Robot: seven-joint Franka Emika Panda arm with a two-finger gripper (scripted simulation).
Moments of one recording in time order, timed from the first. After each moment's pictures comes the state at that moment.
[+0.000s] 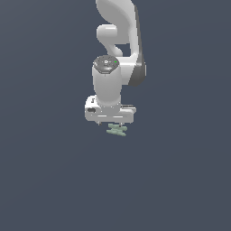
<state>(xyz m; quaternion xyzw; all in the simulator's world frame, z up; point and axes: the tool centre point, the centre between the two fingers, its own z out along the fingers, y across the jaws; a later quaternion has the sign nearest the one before) 0.000 -0.024 0.162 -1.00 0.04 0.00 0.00</state>
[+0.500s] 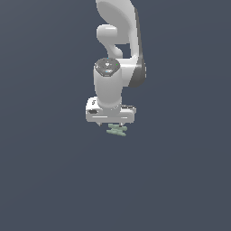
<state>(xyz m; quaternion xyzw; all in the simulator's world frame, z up) -0.002 -0.022 0.156 -1.00 0.02 0.00 0.00</state>
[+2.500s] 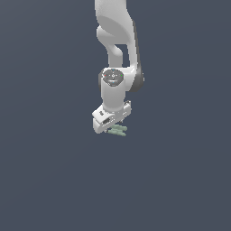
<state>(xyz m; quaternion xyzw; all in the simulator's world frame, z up) -0.028 -0.011 0.107 -0.95 -0.32 0.00 -0.01</state>
